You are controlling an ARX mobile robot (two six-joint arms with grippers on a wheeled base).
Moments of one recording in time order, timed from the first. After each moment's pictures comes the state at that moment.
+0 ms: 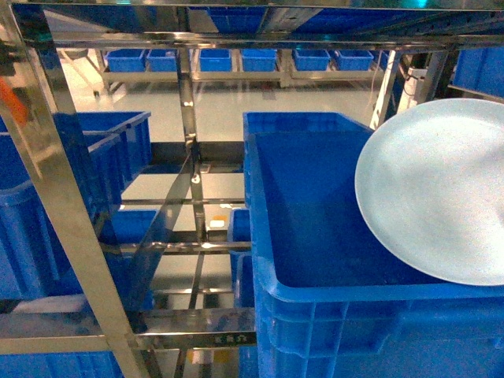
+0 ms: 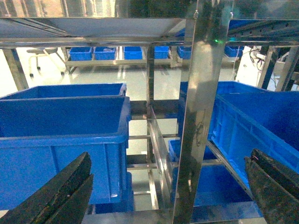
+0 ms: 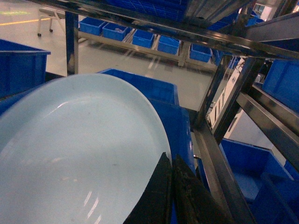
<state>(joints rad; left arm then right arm) 0.00 0.01 0.01 0.00 0.00 0.00 -0.12 1.76 0.47 1.24 -0.31 -0.19</state>
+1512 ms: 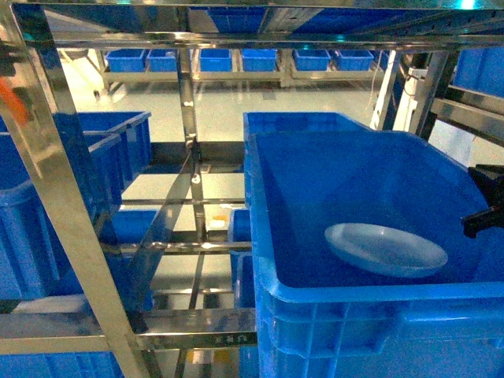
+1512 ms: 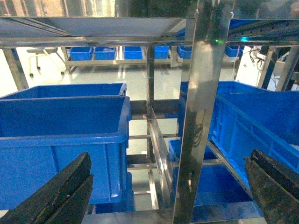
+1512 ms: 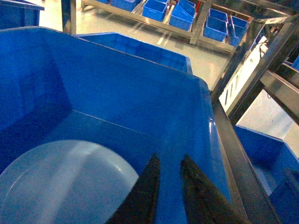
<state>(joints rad) 0.00 0.01 0.01 0.00 0.00 0.00 -0.10 2.16 0.81 1.19 -0.33 -0.29</state>
